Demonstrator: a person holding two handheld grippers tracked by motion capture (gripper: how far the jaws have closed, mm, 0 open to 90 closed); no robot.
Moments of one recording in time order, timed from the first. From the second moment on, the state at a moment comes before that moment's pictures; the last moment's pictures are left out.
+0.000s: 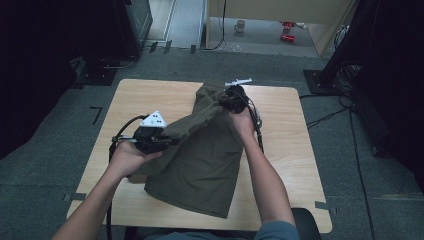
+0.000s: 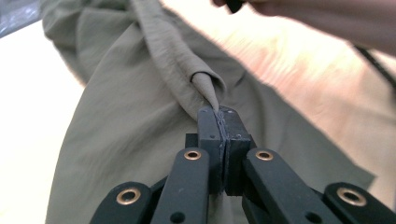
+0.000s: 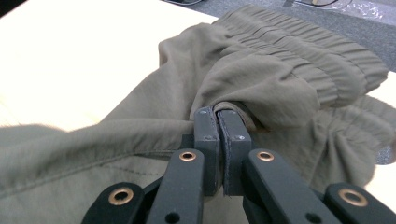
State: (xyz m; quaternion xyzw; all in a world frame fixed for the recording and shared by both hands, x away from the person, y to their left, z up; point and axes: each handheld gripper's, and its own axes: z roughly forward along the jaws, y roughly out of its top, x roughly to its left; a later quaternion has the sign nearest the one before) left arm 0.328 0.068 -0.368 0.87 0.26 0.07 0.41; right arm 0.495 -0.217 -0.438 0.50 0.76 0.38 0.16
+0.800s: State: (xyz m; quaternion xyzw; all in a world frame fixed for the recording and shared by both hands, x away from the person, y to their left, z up) left arm 0.325 -0.059 -0.410 0.87 0.21 -0.02 0.44; right arm 0.499 -0.260 -0.457 0.53 0.76 0.33 0.16
